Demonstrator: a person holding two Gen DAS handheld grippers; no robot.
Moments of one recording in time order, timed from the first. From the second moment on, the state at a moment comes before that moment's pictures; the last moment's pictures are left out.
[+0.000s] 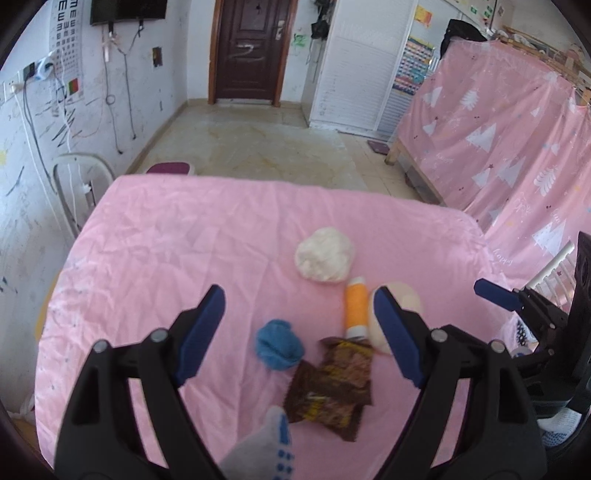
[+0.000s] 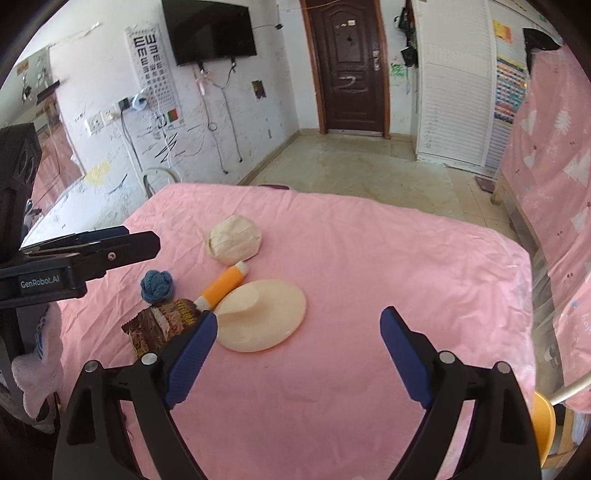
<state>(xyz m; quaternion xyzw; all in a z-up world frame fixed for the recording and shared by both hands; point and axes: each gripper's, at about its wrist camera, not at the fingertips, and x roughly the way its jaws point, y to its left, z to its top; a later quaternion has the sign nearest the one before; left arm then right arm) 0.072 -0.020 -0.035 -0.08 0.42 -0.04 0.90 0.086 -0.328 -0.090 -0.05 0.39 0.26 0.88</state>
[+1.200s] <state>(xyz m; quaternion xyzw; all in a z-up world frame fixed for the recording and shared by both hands) 0.088 -0.024 -0.088 -0.04 0.45 -0.08 0.89 0.122 -0.282 -0.123 -0.09 0.44 0.29 0.85</state>
